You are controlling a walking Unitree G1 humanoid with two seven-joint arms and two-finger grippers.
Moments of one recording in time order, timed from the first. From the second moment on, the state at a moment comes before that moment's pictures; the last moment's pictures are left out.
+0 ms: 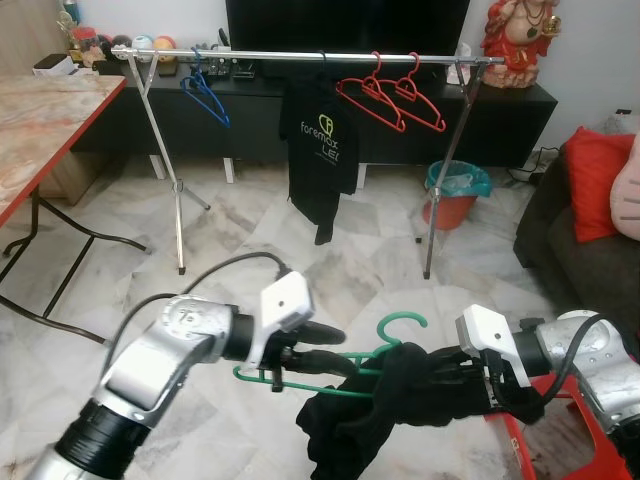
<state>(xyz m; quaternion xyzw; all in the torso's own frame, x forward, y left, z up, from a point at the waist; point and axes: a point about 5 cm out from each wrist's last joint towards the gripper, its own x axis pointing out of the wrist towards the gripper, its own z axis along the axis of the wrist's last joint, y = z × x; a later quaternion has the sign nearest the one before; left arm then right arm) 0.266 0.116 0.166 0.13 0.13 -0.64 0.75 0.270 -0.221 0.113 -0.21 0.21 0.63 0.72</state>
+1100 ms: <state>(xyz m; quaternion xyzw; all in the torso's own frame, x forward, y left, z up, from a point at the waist) 0.323 0.207 0.084 0.02 0.20 -0.10 0.98 0.306 -0.232 0.114 -0.23 0.14 0.39 0.88</state>
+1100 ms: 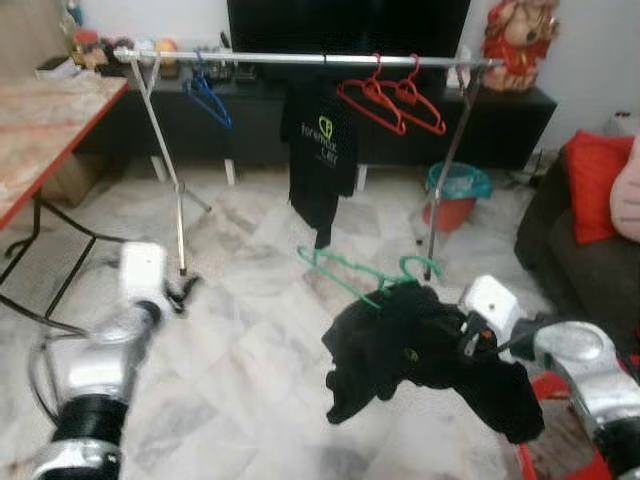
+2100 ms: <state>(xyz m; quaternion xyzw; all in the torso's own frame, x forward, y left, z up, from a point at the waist) 0.281 0.142 0.079 -0.07 0.17 -0.44 0.88 0.313 -0.220 0.194 -0.21 0.06 0.55 0.81</state>
